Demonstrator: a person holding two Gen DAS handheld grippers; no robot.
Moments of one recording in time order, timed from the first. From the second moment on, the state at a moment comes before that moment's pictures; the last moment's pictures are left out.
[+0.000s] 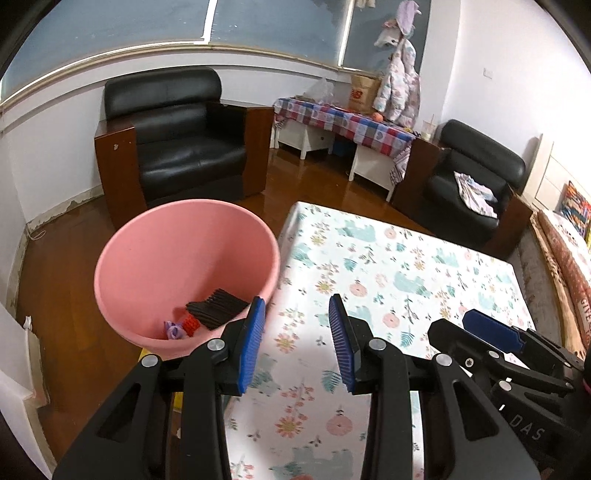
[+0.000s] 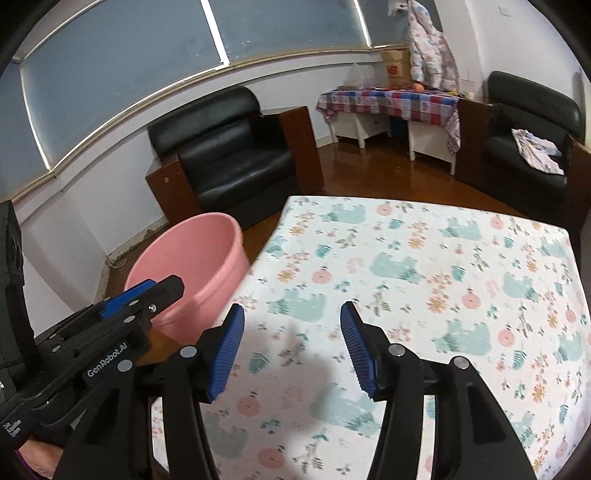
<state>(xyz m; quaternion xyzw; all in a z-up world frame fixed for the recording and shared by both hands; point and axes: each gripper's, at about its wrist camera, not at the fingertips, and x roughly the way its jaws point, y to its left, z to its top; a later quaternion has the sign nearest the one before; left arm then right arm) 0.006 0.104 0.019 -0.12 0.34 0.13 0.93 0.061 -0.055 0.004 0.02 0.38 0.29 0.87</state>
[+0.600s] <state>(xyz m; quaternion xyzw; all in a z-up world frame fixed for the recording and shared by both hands) 0.021 0.067 0.002 -0.10 0.37 0.12 0.92 0.065 -0.110 -0.005 0.04 0.38 0.25 0.89</state>
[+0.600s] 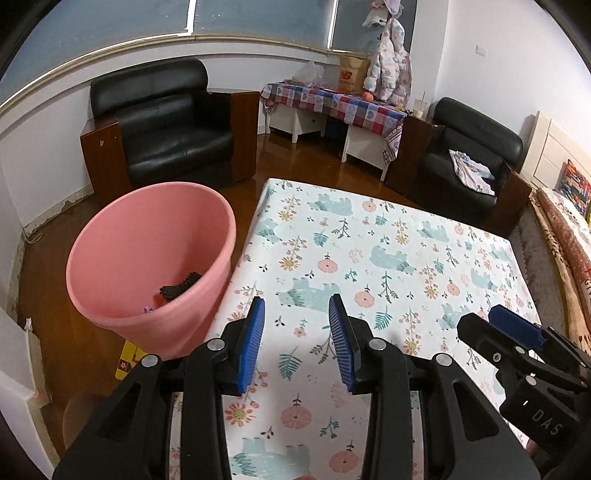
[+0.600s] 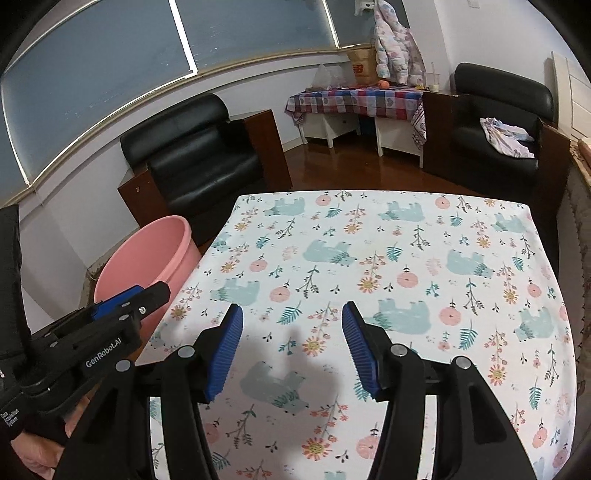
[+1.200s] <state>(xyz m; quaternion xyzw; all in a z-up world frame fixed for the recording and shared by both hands) 0.019 0.061 0.001 -0.10 0.37 0.12 0.92 0.064 -0.112 -0.005 0.04 0.38 0.25 0.89</state>
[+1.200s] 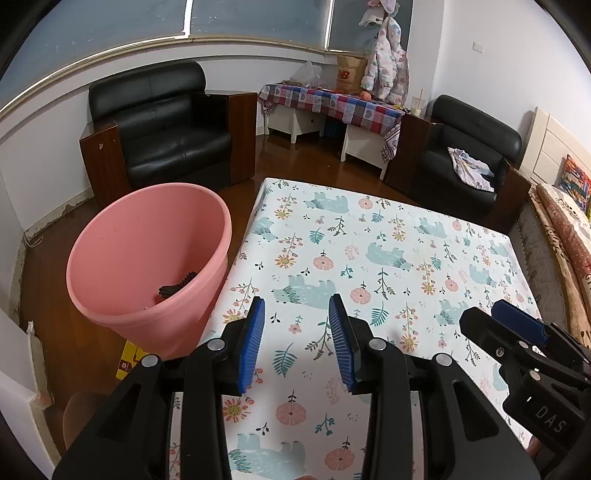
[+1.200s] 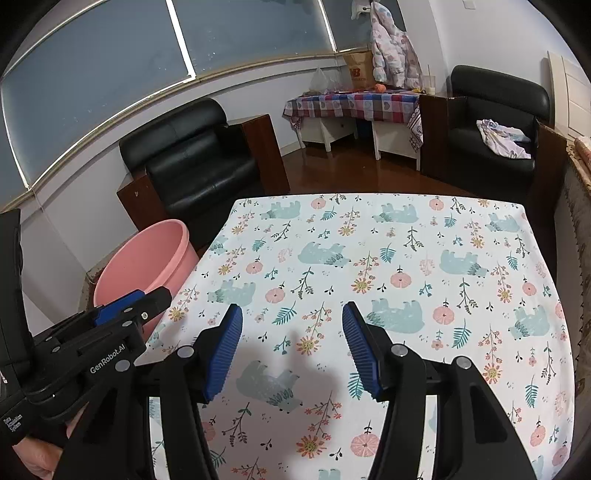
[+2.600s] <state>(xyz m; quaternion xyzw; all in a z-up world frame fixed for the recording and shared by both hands) 0.018 0.051 0.004 -0.08 0.36 0.11 0.92 0.054 -0.115 0.000 0.04 0.35 0.24 0.90</state>
